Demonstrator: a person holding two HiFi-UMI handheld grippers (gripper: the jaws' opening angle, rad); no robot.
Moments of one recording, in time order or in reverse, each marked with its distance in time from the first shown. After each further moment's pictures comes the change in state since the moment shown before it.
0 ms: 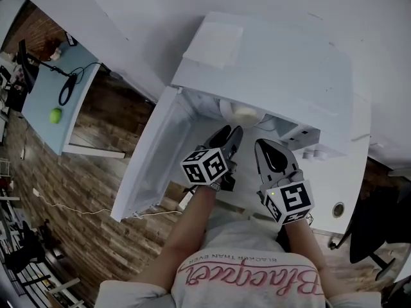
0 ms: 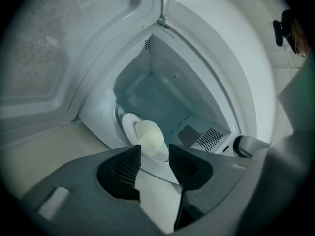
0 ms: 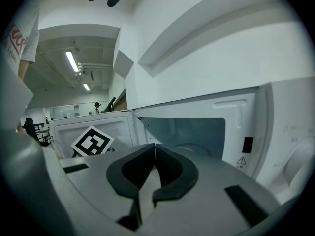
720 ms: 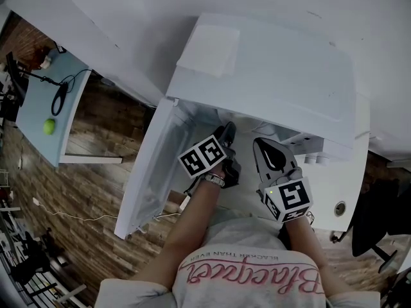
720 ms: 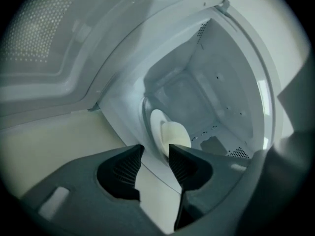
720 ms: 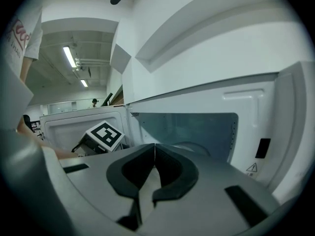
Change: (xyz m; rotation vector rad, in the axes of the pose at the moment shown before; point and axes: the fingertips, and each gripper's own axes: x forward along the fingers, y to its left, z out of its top) left arm 0.026 0.049 0.005 -0.268 0.071 0.199; right arm 0.028 -0.012 -0.005 -0.013 0.036 -0.027
